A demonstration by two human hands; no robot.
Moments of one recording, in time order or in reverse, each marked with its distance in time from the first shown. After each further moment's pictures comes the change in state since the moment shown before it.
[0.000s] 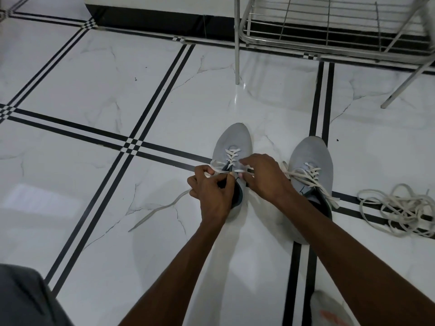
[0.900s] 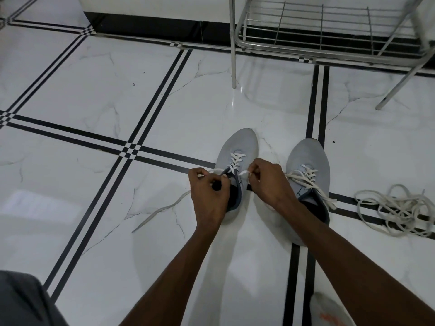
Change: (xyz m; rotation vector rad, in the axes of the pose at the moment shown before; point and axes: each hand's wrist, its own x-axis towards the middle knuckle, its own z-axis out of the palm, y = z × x) left_hand 0.001 0.005 -0.014 -0.118 0.072 0.093; right_hand -0.010 0.014 0.003 0.158 0.145 0.148
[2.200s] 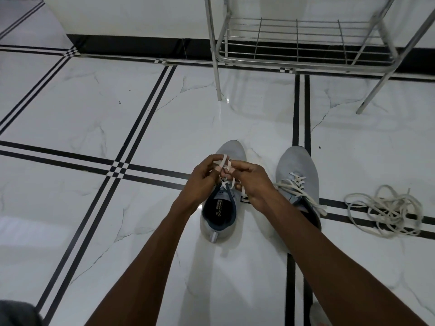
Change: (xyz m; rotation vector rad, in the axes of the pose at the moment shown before) left_hand 0.076 0.015 0.001 -0.301 -0.696 -0.014; right_hand 0.025 -0.029 0.000 1.049 -0.055 0.489
